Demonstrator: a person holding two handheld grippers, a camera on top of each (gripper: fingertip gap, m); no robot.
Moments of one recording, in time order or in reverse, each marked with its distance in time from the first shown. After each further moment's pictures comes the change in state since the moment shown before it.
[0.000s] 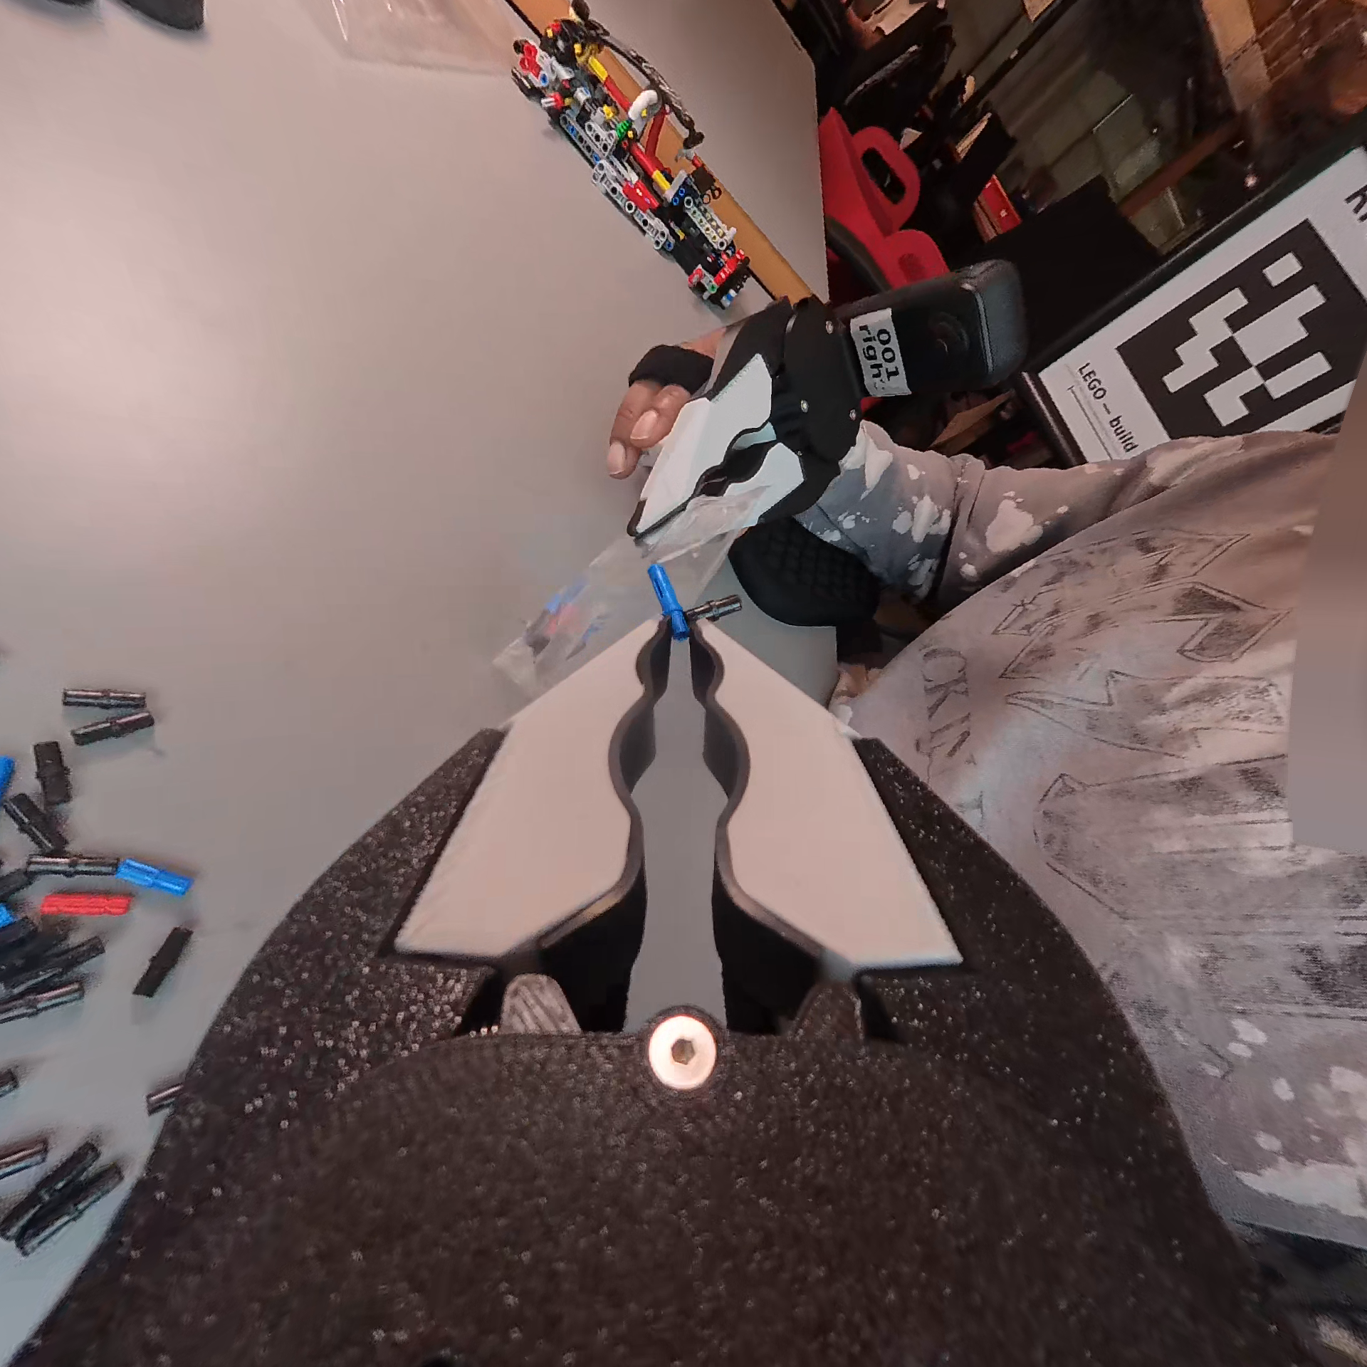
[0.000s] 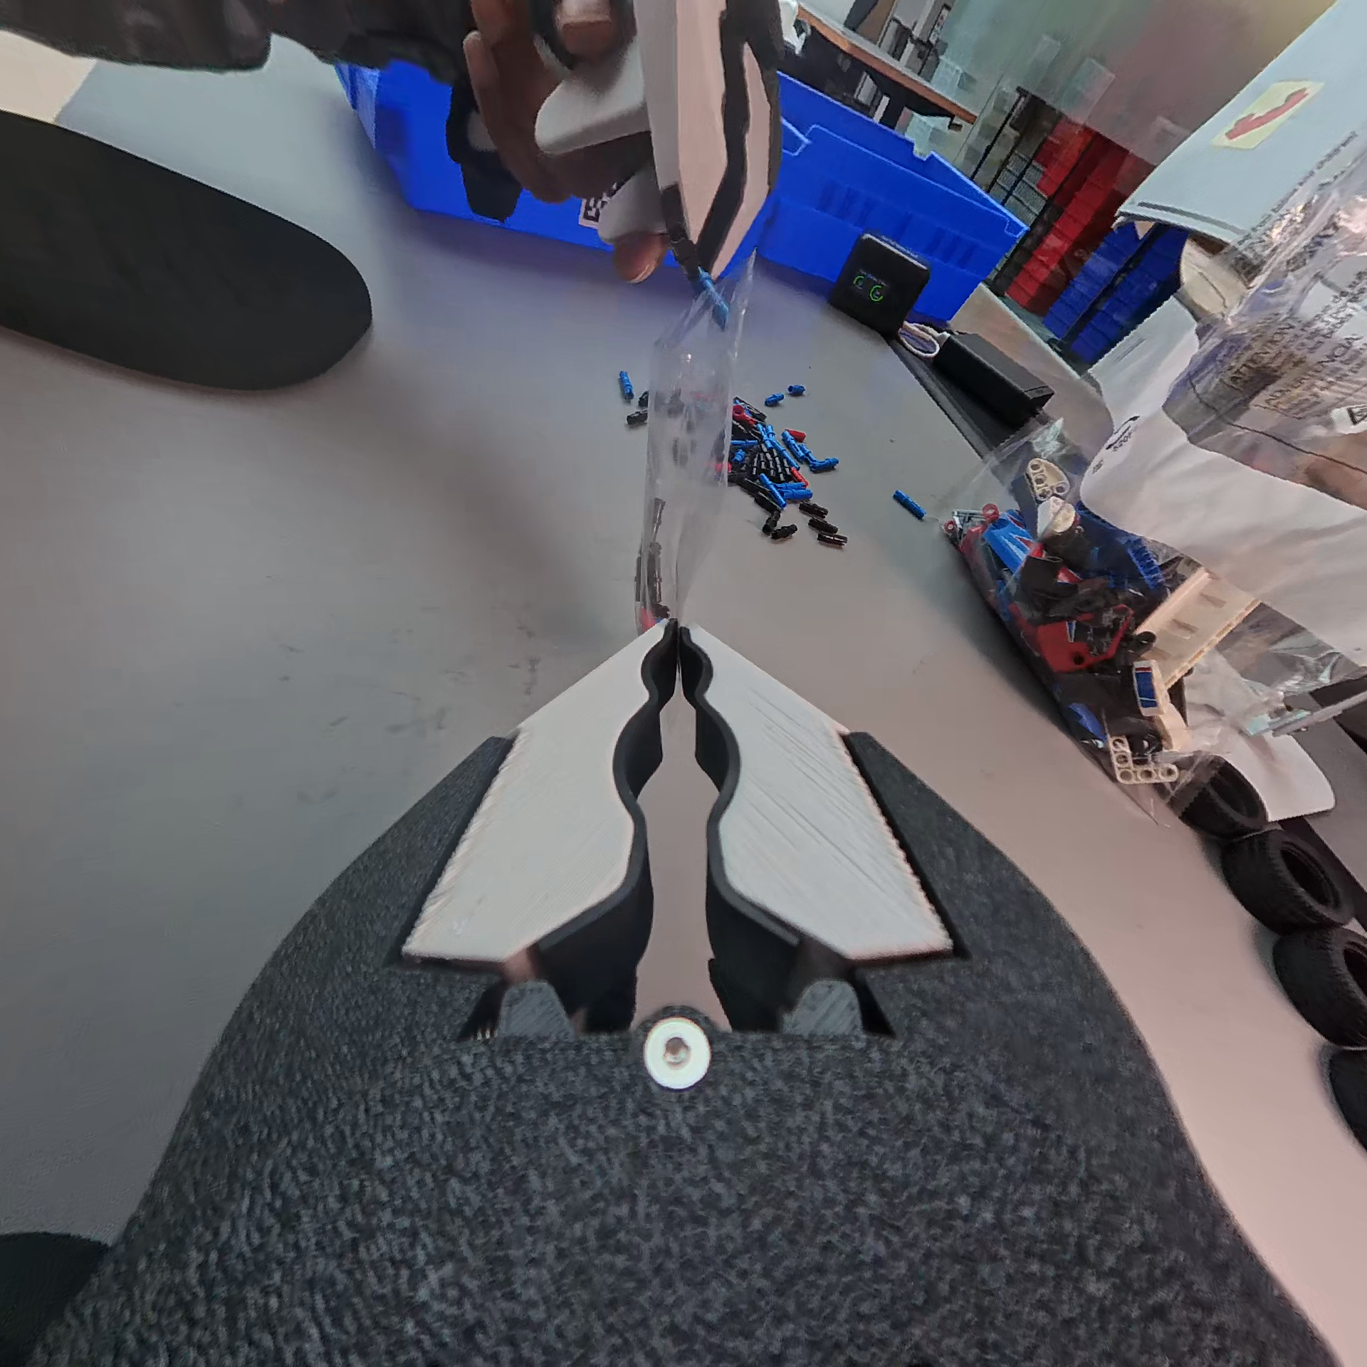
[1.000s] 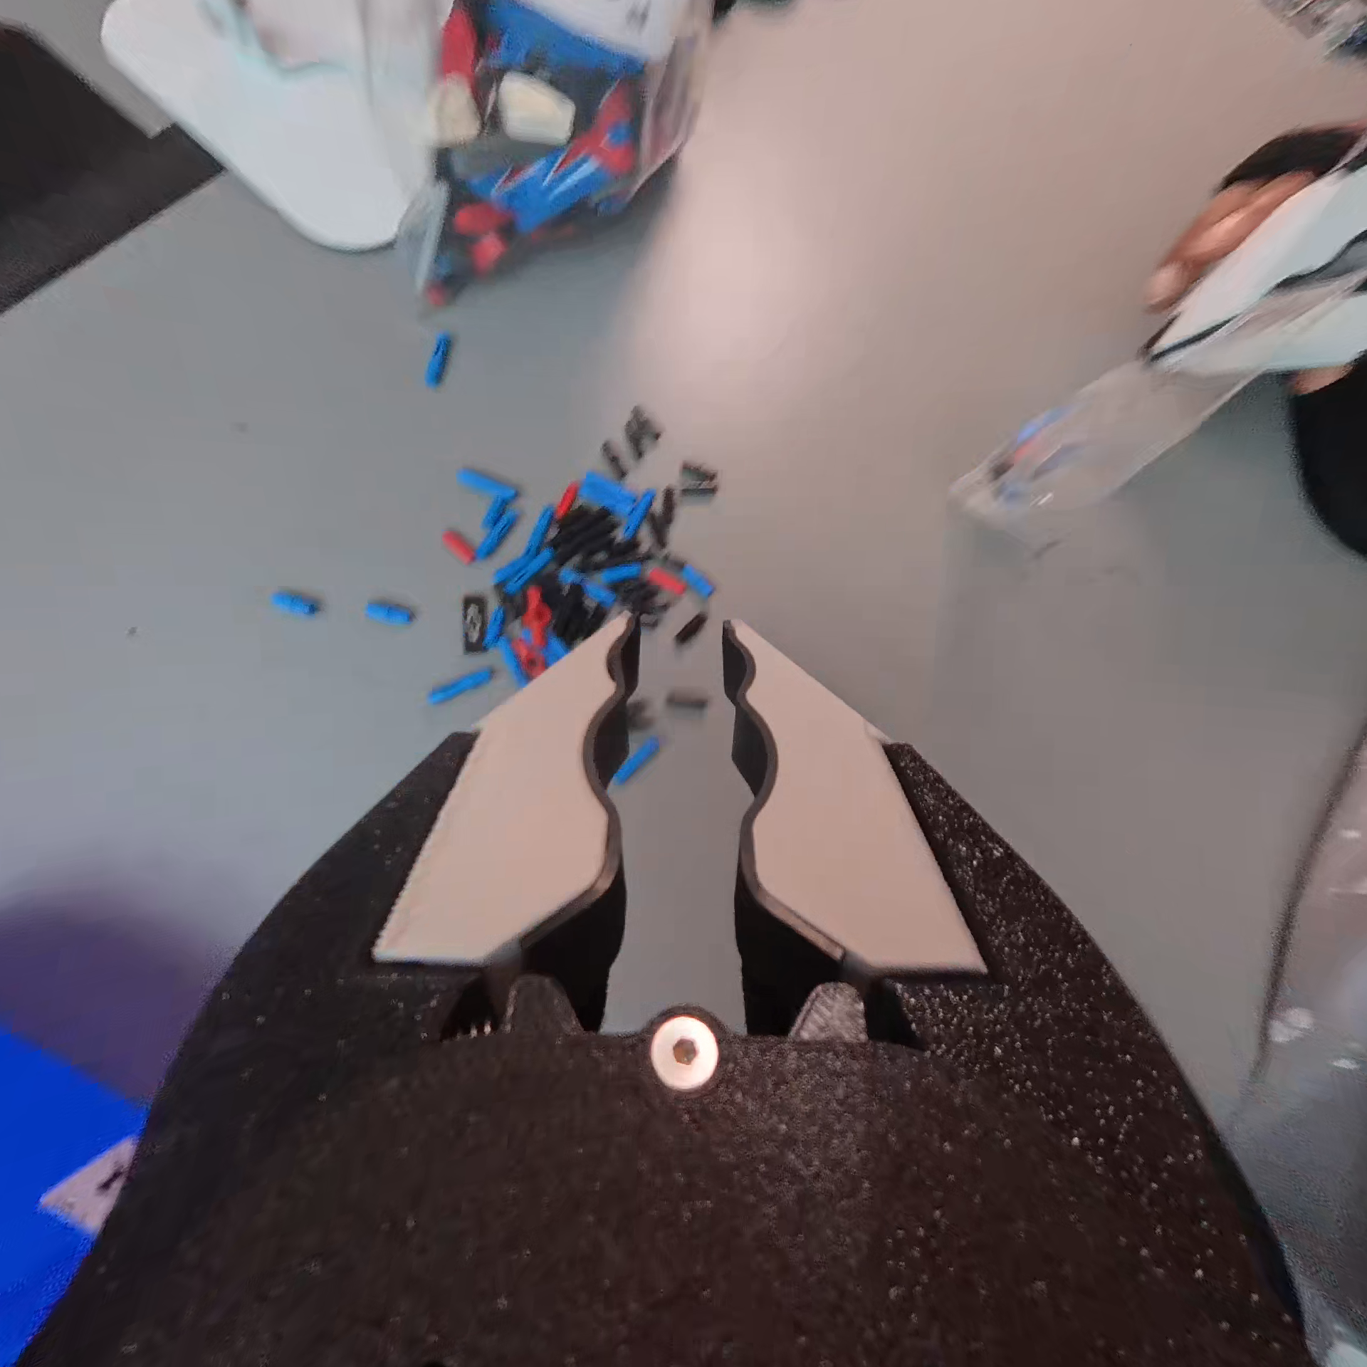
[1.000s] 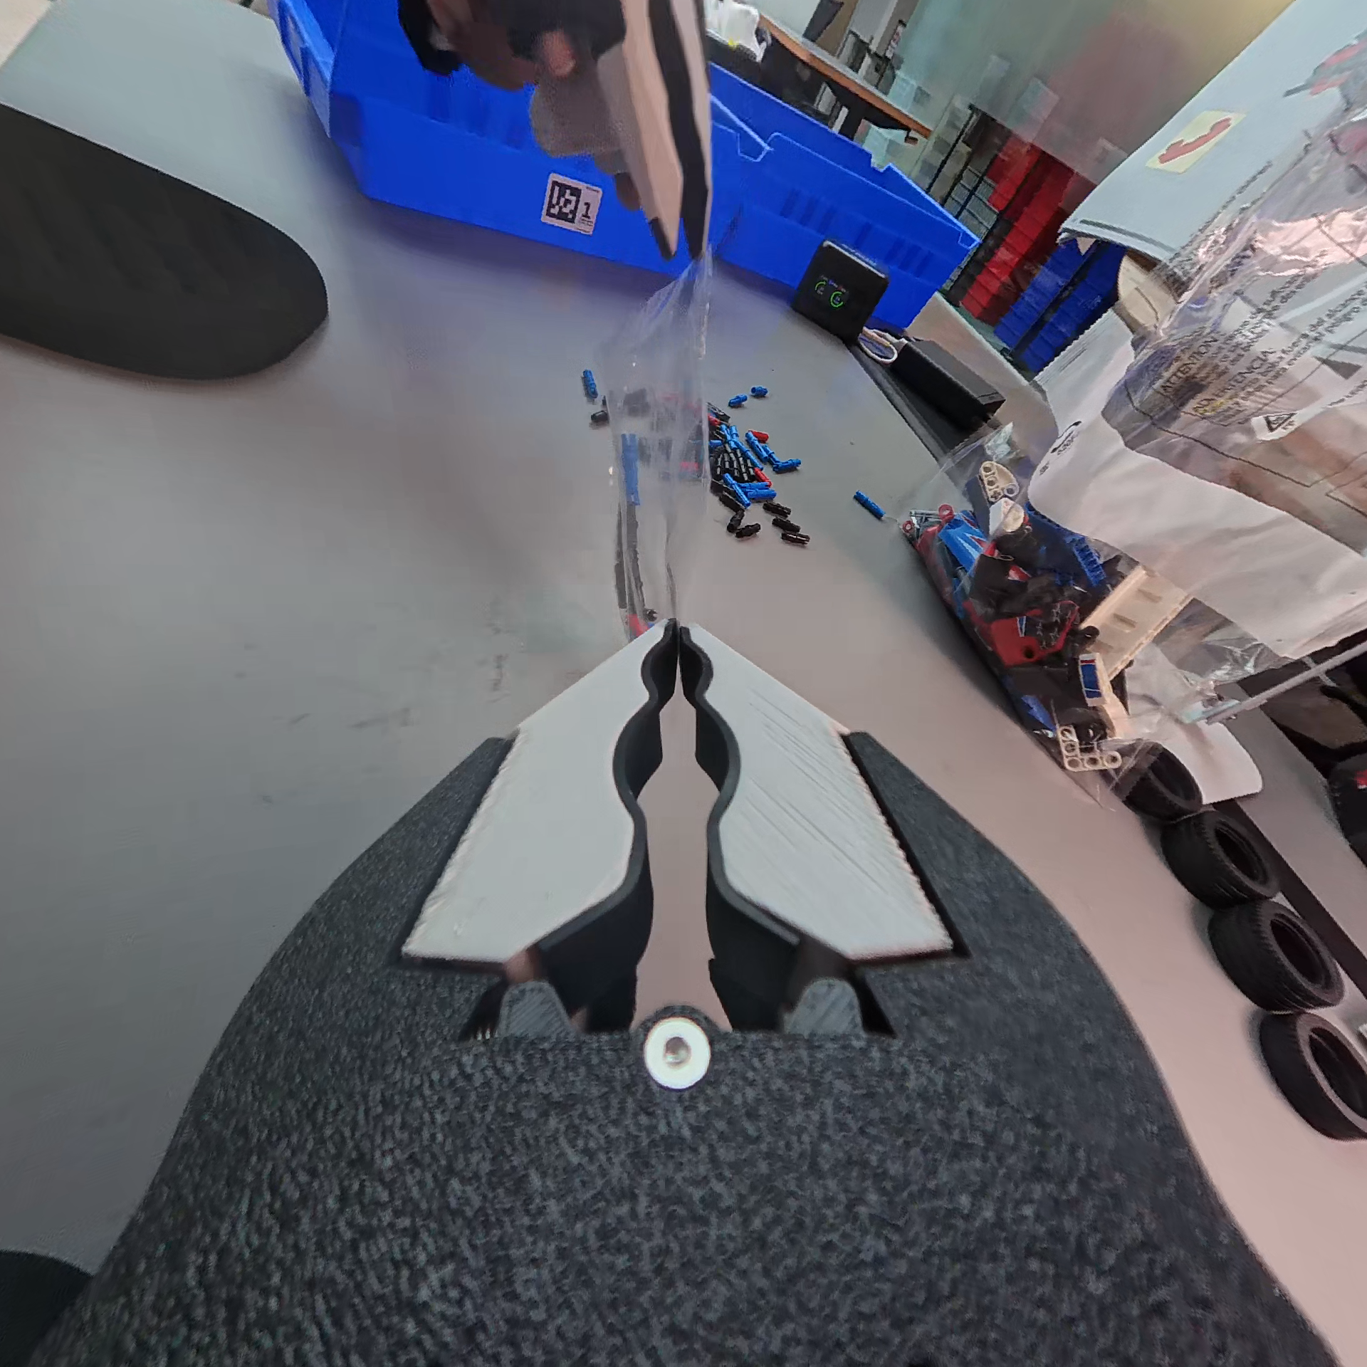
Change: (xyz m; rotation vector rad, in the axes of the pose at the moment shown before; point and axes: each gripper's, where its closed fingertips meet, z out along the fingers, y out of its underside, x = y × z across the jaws) left arm -0.084 0.028 -0.106 -0.072 -0.748 0.135; right arm 0.010 0.000 -0.003 0.002 0.052 -0.021
